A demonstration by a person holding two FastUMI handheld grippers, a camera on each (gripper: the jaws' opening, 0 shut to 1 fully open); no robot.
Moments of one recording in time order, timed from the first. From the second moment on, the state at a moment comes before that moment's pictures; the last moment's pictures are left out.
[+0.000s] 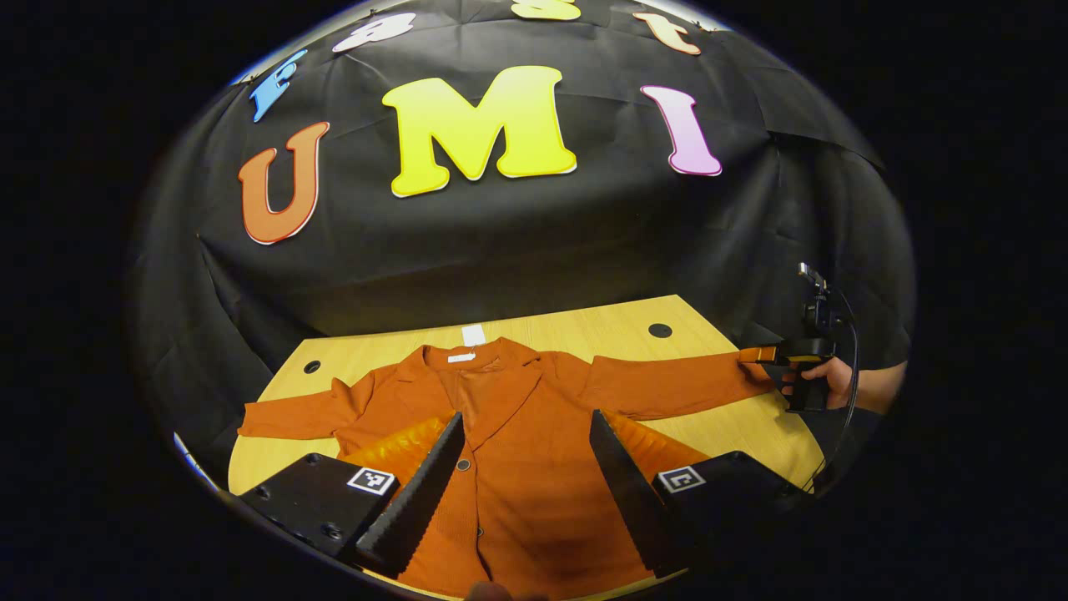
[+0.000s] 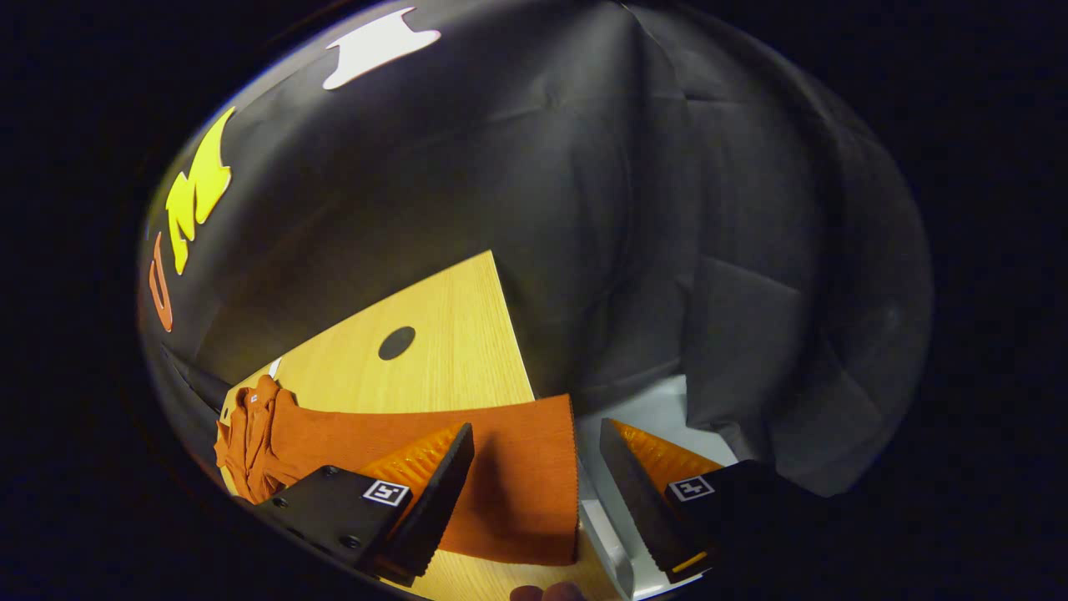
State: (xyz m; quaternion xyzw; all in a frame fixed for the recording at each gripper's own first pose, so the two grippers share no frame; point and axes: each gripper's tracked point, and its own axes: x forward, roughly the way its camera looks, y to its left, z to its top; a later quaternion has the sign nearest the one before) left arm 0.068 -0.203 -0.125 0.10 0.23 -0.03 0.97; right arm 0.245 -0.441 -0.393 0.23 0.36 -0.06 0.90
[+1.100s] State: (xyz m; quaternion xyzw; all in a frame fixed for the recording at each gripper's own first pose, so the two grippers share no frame) left arm 0.059 -0.142 -0.127 0.03 0.21 0.00 0.98; right arm 0.225 -0.423 -0.294 0.27 0.35 -0.10 0.89
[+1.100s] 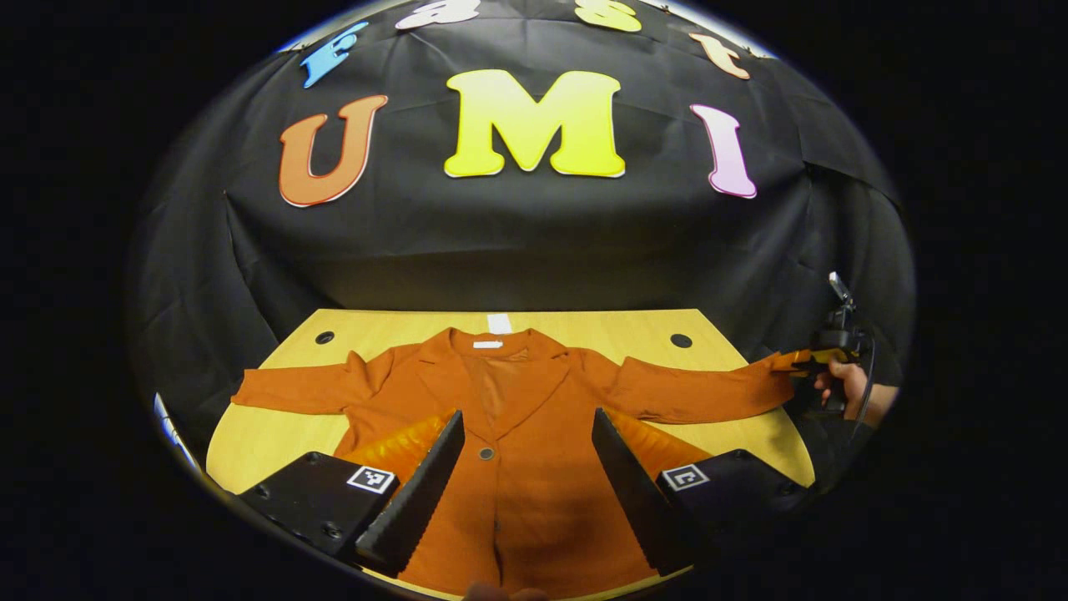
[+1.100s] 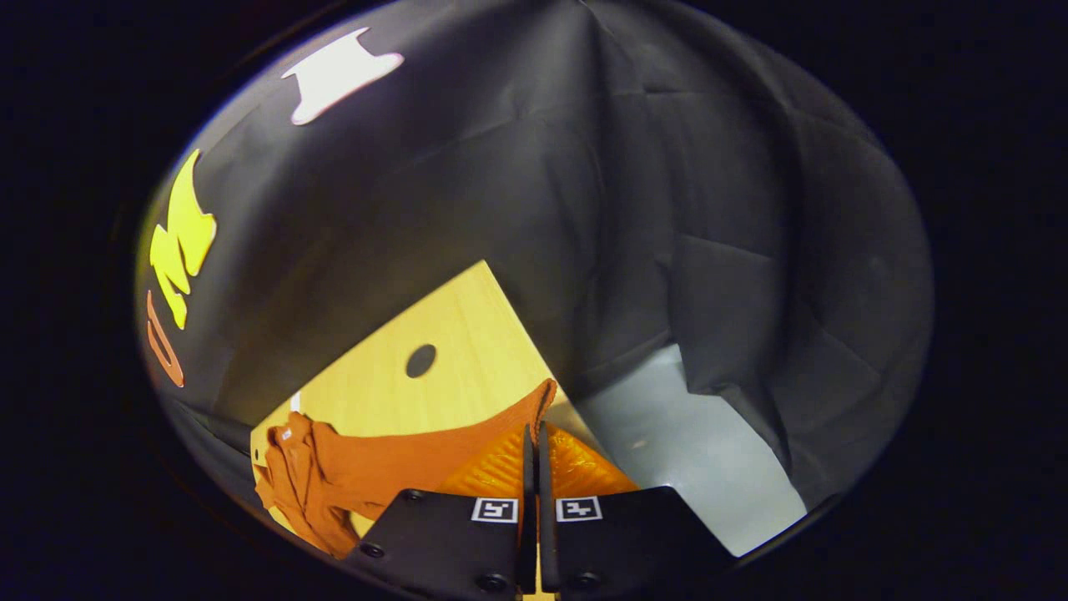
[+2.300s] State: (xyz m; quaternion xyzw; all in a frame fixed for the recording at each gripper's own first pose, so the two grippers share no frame) left arm -0.018 0.187 -0.087 -0.08 0.12 0.03 0.99; right arm 0.256 0.210 -0.159 0.17 0.38 0.14 0.90
